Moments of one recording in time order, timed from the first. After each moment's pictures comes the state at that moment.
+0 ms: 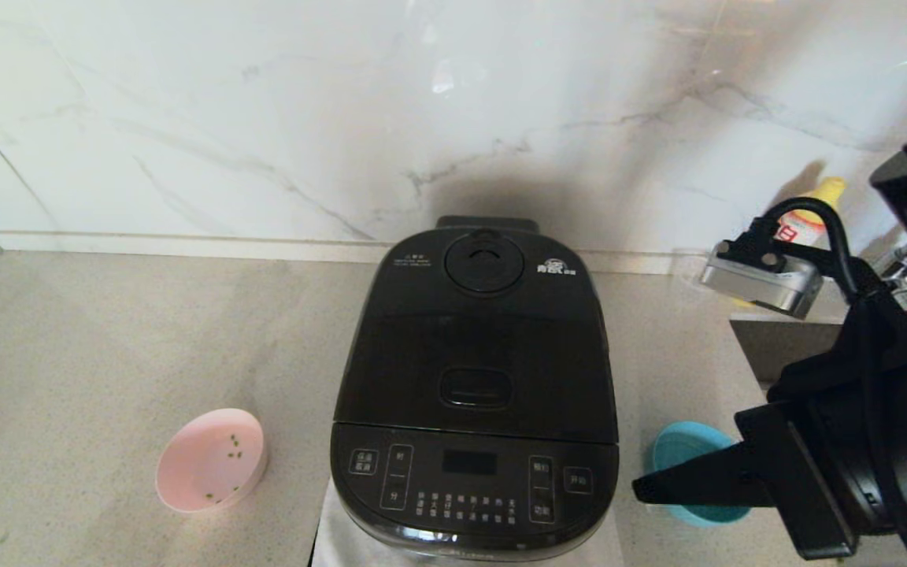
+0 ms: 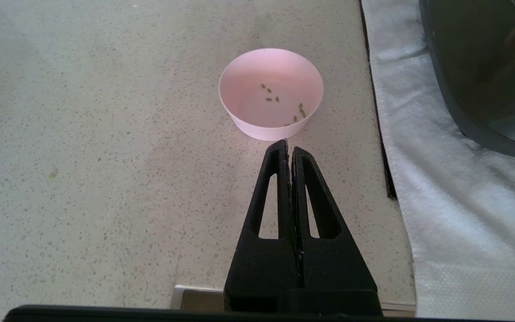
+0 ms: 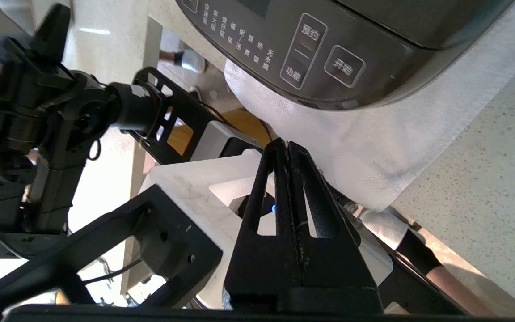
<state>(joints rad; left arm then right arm) 0.01 0.00 -0.02 0.06 -0.02 0.04 0.84 1.43 -1.37 0.68 0.19 0.55</state>
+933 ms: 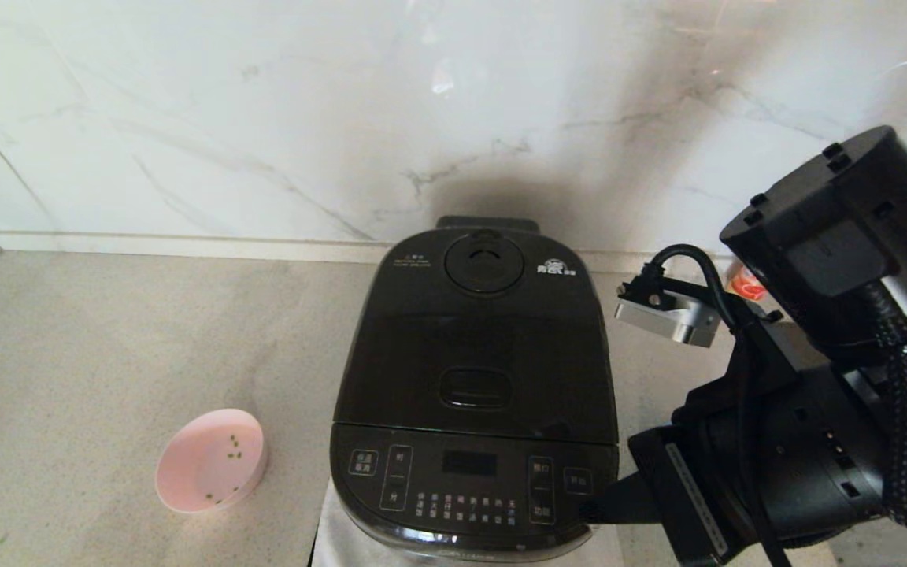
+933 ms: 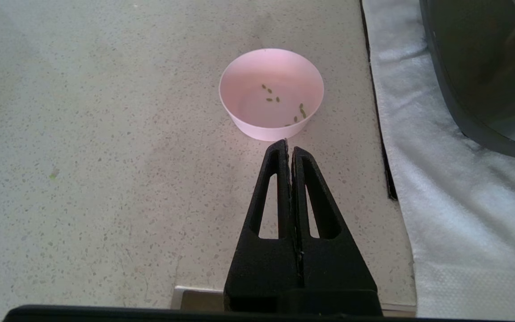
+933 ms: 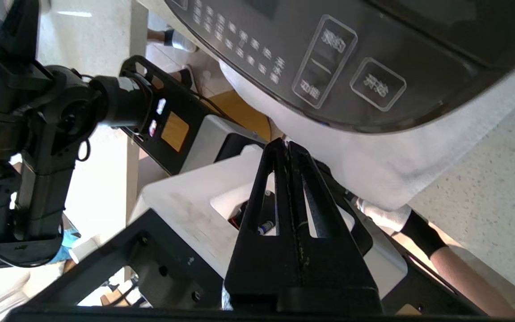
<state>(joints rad) 0.01 0.00 -0.02 0.06 -0.02 0.04 0.89 1.55 -1.42 0.67 0.17 0.60</state>
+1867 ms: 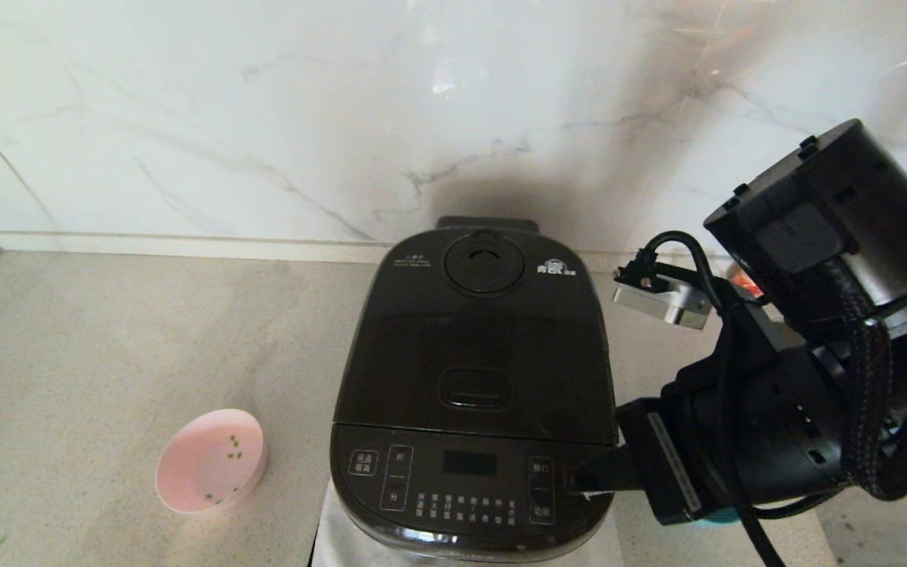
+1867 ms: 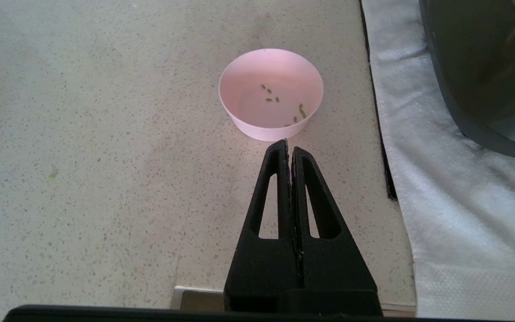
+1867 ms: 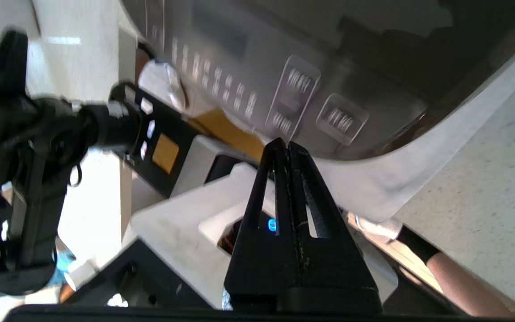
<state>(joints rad) 0.01 0.00 -0.02 0.06 -0.02 0.04 0.85 1.57 -1.44 0.67 0.14 0.60</state>
